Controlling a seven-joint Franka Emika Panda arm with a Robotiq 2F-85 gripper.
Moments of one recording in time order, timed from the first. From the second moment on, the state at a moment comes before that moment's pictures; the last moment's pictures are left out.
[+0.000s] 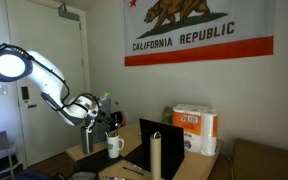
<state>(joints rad) 0.26 0.56 0.03 -1.78 -1.57 2.37 1.96</state>
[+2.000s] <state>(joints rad) 0.12 0.44 0.15 -1.92 -1.15 2.47 1.55</state>
